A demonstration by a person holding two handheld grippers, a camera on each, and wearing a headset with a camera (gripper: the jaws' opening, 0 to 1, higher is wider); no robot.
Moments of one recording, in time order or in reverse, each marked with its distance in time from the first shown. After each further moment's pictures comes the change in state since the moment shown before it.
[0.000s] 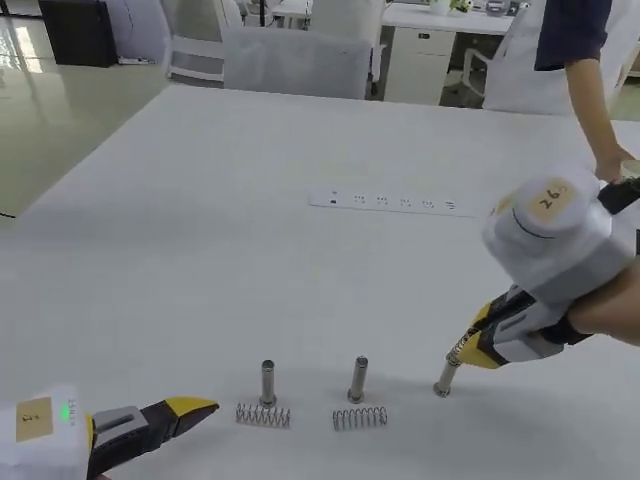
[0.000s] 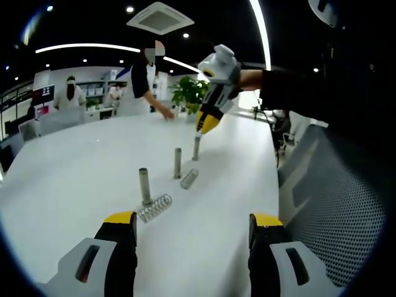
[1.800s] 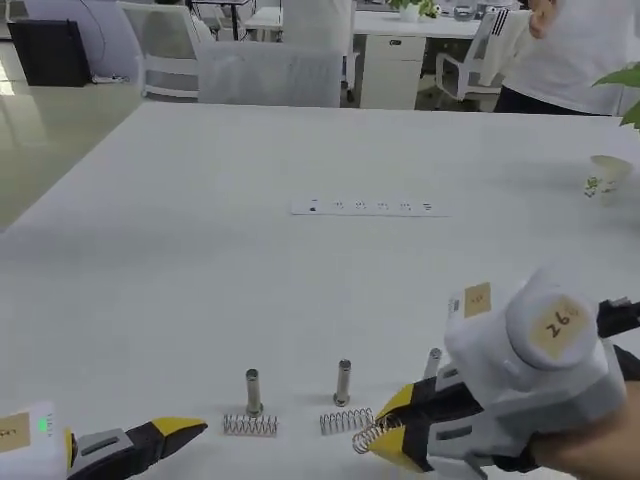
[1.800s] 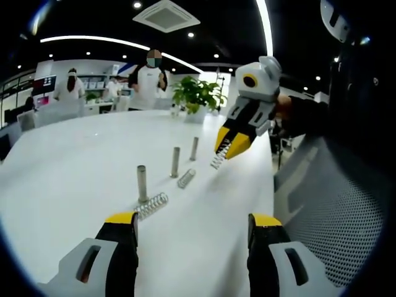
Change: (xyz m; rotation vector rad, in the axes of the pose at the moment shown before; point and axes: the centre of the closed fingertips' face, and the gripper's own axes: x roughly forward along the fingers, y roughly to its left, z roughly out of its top) left arm -0.002 -0.003 0.000 -0.059 0.001 -0.024; right arm 0.003 0.108 0.030 -0.032 -0.304 0.132
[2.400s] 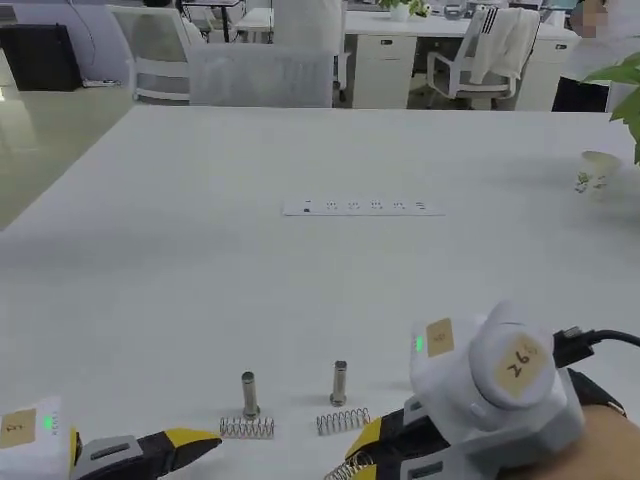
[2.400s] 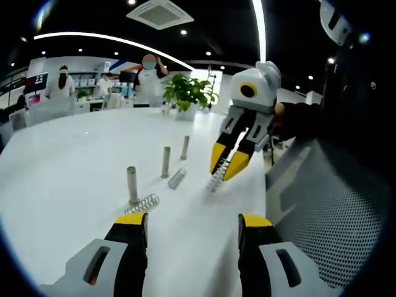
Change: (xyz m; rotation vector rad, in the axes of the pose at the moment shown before) left arm 0.000 -0.007 0.000 -0.004 0.019 -0.071; right arm 0.029 0.035 -0.002 -0.054 -0.014 0.111
